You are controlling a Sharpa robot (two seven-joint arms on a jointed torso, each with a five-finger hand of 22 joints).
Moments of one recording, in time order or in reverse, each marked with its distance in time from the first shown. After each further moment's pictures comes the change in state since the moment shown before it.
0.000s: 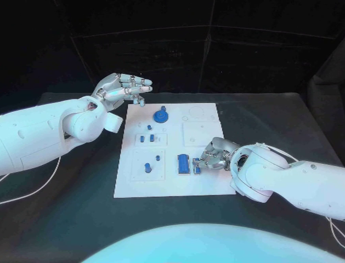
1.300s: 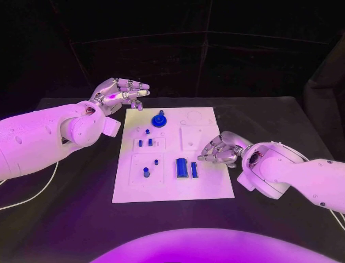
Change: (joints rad) left arm 0.000 0.000 0.000 -0.005 0.008 -0.001 -0.003; left_hand -0.012 0.002 -0.005 0.005 0.000 0.000 0.000 0.007 0.000 -0.004 -0.004 0.009 0.000 -0.002 0.002 0.000 -0.006 0.000 -0.004 0.004 -0.009 -0.006; right arm 0.027 -0.092 -0.001 -0.034 0.192 -0.073 0.321; right_hand 0.095 0.050 -0.156 -0.093 -0.283 -0.128 0.060 -0.092 -0.007 -0.211 0.052 -0.496 -0.341 -0.030 0.033 -0.253 -0.285 0.057 -0.160 0.027 -0.237 -0.370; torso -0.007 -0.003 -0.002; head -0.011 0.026
